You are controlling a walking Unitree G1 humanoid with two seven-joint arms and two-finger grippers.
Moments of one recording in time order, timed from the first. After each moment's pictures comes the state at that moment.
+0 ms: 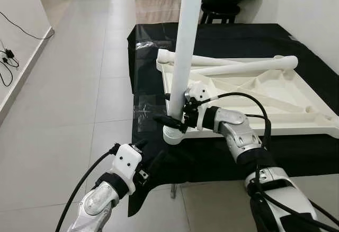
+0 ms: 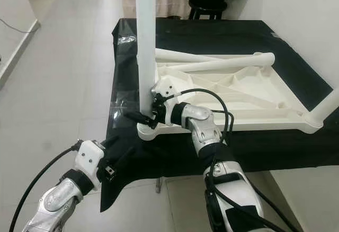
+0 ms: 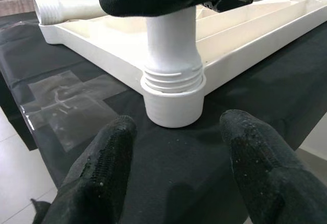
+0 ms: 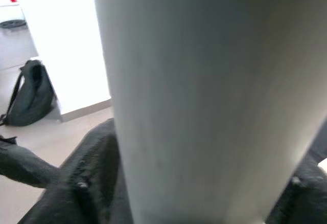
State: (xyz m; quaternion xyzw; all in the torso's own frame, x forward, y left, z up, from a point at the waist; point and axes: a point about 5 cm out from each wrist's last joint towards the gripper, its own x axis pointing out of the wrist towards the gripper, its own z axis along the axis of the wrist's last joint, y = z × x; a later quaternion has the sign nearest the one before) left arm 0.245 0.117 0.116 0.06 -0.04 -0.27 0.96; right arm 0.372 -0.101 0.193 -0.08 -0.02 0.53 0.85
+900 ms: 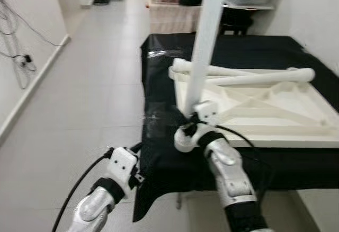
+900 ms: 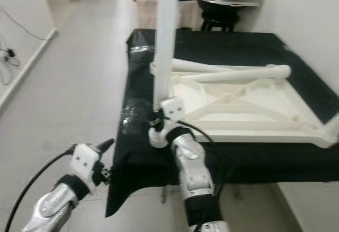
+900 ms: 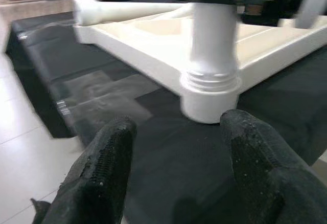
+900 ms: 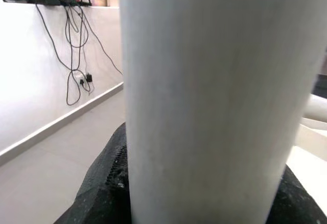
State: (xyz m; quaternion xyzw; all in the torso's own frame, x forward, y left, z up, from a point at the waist) left arm 0.247 0.122 0.118 0.06 -0.04 -0.26 0.96; right arm 0.337 -0.087 0.167 -0.05 -0.08 0.23 0.97
